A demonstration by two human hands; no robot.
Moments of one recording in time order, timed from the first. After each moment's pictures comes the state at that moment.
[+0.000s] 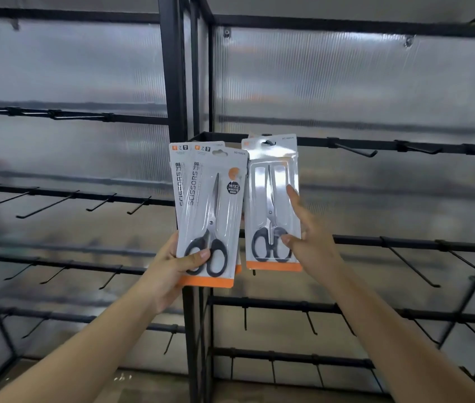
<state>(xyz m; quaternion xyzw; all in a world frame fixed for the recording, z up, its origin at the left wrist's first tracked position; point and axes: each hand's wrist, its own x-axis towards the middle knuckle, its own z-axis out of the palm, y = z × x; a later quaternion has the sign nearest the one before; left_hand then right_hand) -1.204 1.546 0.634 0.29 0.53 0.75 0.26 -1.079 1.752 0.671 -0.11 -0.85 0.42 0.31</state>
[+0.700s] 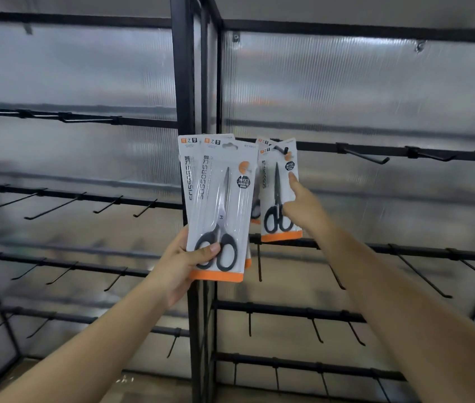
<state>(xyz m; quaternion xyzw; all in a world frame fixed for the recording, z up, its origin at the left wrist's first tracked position) -1.204 1.551 0.651 0.30 0.53 0.75 0.25 -1.143 1.779 0.720 -0.23 -0.87 0.38 0.24</state>
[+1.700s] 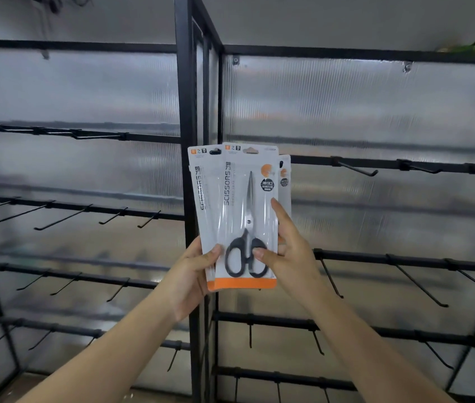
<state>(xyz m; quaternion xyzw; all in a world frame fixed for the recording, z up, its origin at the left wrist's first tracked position) -1.182 1.556 0.655 0.32 0.48 0.76 0.30 -1.076 1.699 0.687 -0.05 -0.79 0.53 0.31</state>
